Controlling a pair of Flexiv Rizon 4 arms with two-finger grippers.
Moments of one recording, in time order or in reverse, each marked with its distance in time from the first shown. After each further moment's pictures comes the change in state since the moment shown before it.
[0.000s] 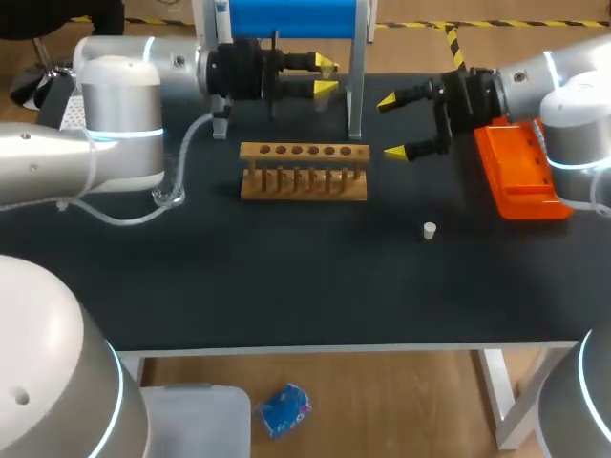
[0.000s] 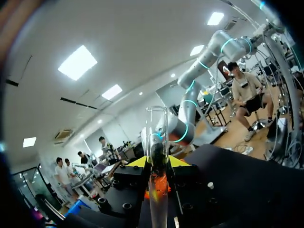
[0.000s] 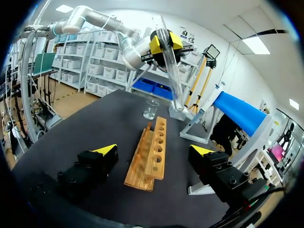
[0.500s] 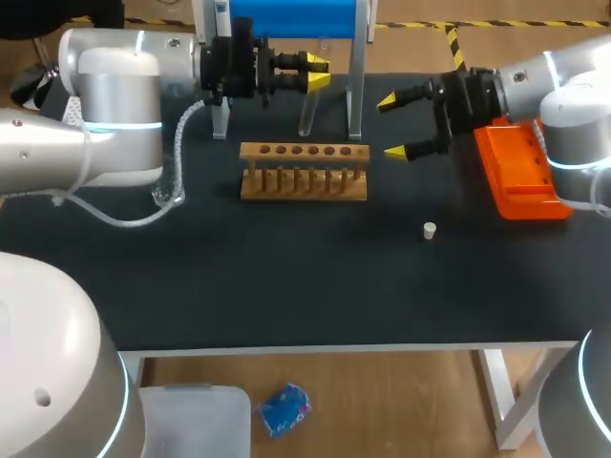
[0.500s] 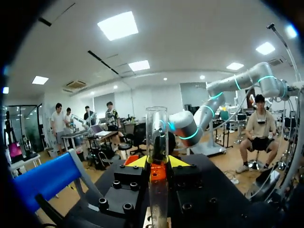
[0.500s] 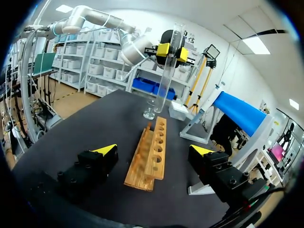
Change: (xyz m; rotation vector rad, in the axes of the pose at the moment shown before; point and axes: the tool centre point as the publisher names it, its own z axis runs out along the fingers) left arm -0.009 0.017 -0.009 -0.099 -0.102 -0.447; right arm 0.000 0.000 0.000 0.000 0.000 0.000
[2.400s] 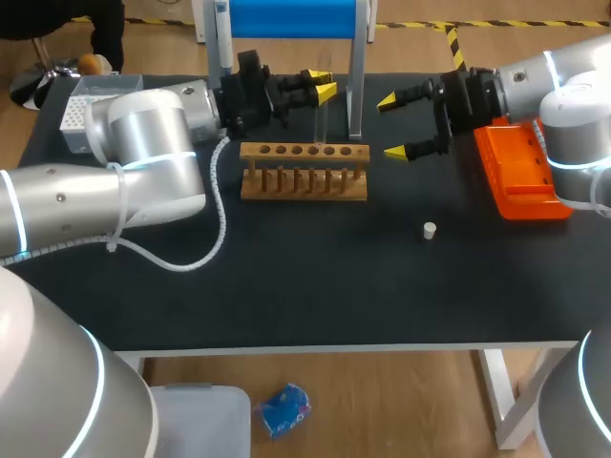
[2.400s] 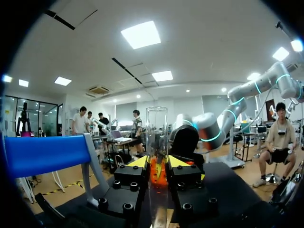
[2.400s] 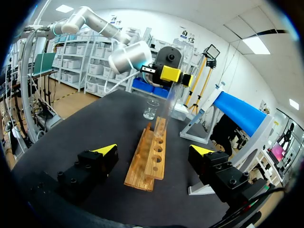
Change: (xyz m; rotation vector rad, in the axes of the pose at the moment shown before) left arm -0.026 0.048 0.011 0.112 -0.200 -0.050; right arm 0.000 0.000 0.000 0.000 0.000 0.000
